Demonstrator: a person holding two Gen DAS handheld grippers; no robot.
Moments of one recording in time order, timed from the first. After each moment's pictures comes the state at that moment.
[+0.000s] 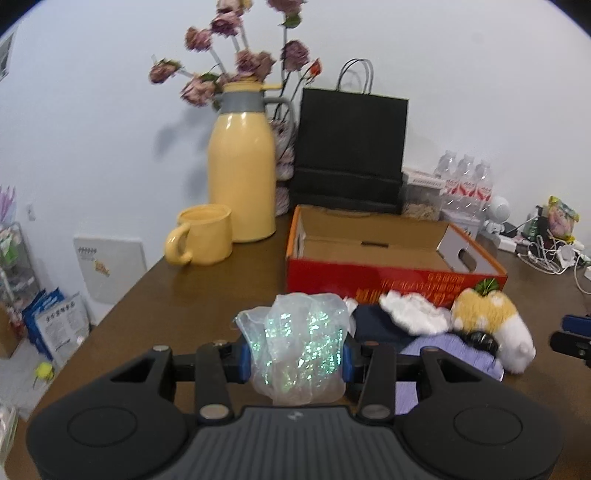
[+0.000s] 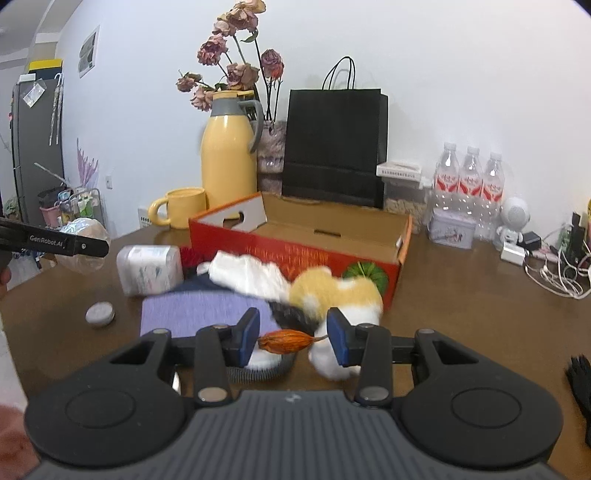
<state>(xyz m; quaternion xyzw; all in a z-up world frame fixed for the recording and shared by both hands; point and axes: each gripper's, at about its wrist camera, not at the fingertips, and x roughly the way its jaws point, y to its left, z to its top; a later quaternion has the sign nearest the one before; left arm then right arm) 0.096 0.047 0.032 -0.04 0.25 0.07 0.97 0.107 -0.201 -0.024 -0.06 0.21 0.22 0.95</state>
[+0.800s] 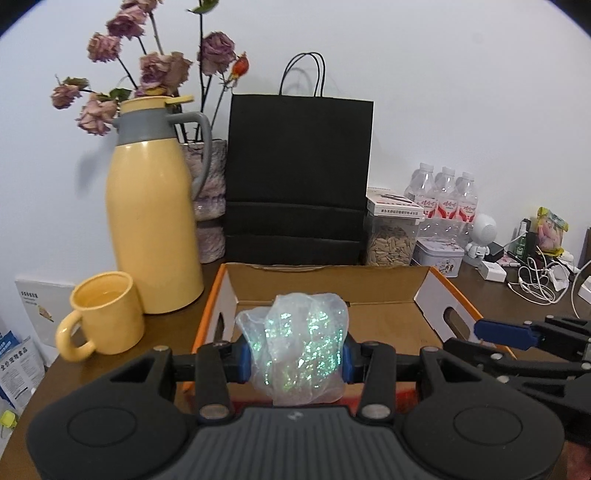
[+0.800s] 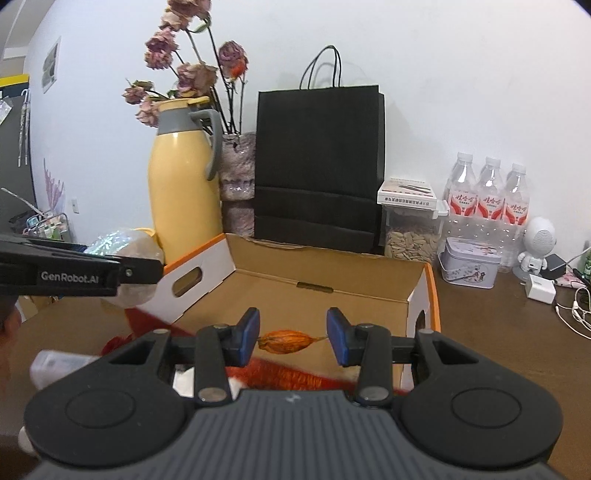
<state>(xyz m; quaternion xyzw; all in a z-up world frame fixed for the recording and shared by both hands) 0.274 0.011 0.051 -0.02 0.24 0.01 0.97 0.268 -0.139 -0.007 -0.03 0.21 0.19 0.96</state>
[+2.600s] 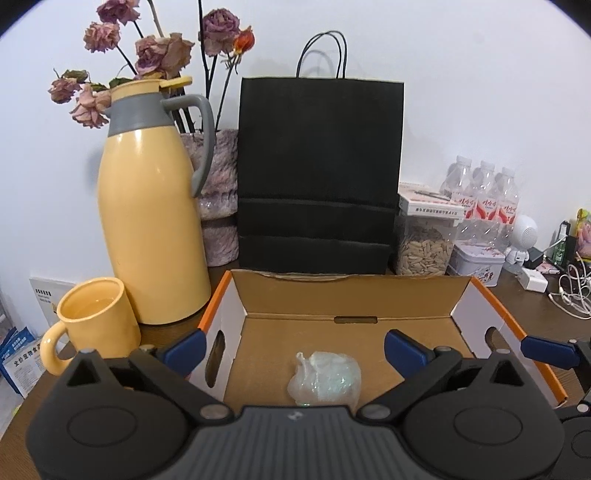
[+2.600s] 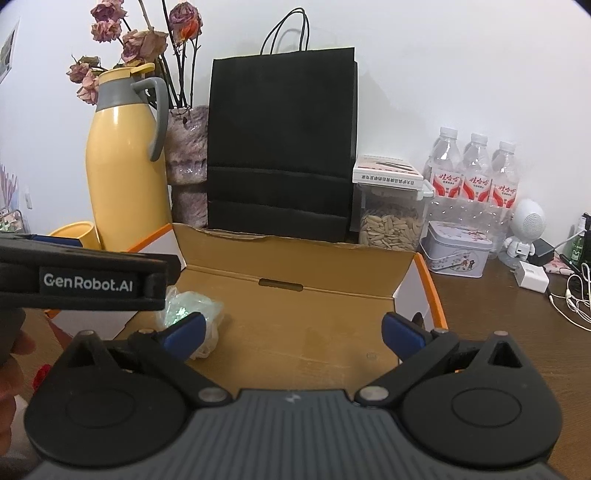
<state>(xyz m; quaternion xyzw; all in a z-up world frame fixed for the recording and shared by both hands) 0.326 0.003 0.036 -0.02 0.24 0.06 0.97 0.326 -0.116 -0.033 -0.03 0.23 0.12 0.96</state>
